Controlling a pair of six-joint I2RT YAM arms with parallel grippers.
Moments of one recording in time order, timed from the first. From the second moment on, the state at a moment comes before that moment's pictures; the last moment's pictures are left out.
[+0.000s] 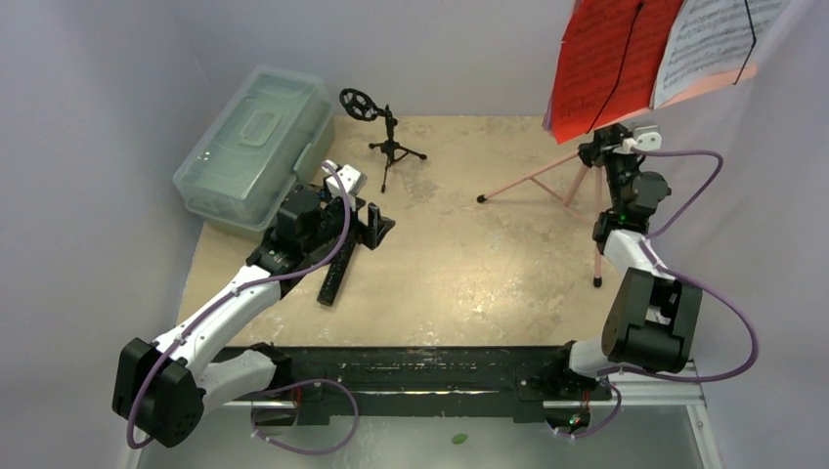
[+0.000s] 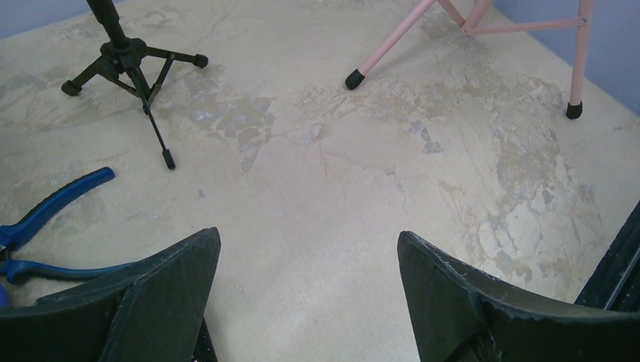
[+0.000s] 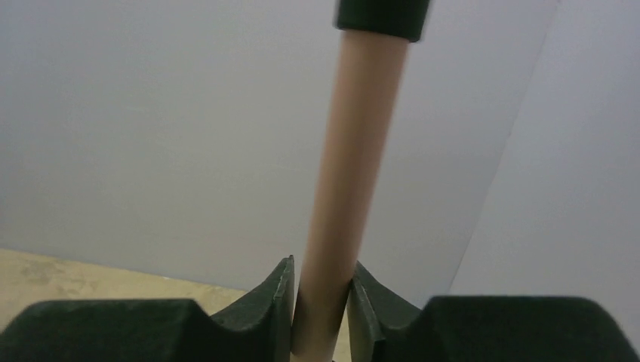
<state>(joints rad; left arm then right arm) -0.47 1.07 0.74 0.09 0.25 -0.08 -0.28 1.43 0.80 1.05 -0.36 -0.03</state>
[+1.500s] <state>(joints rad) -0.46 1.06 0.72 0.14 0.37 -0.06 0.24 1.19 0.69 0.80 -0.33 0.06</state>
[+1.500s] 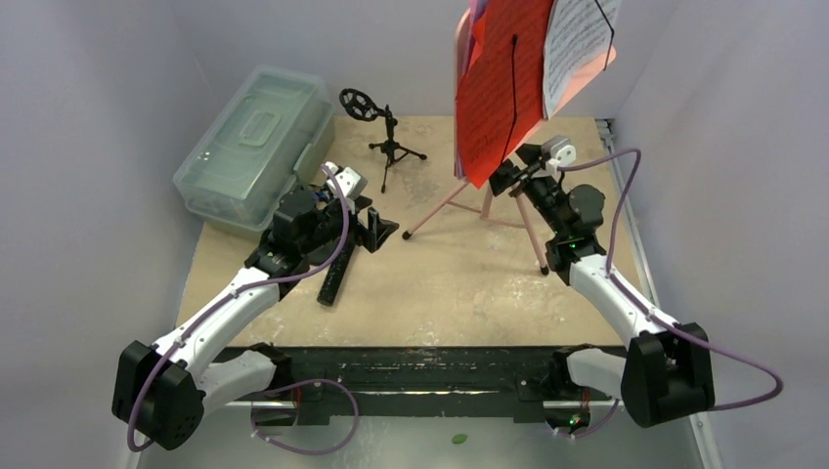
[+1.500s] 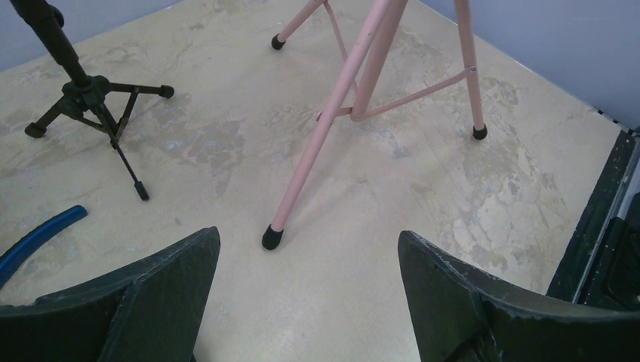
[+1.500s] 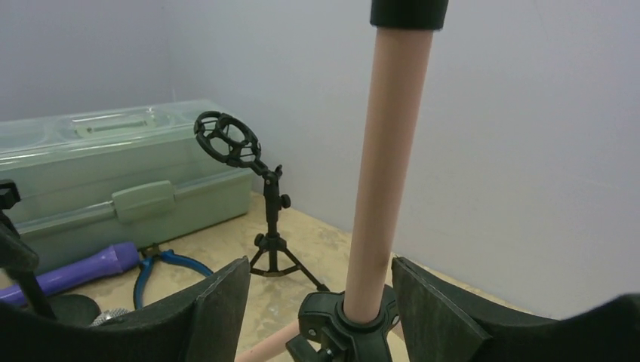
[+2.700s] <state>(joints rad) -0.46 1.06 0.72 0.16 0.44 -0.07 0.01 1.09 0.65 0.17 -0.65 -0.23</state>
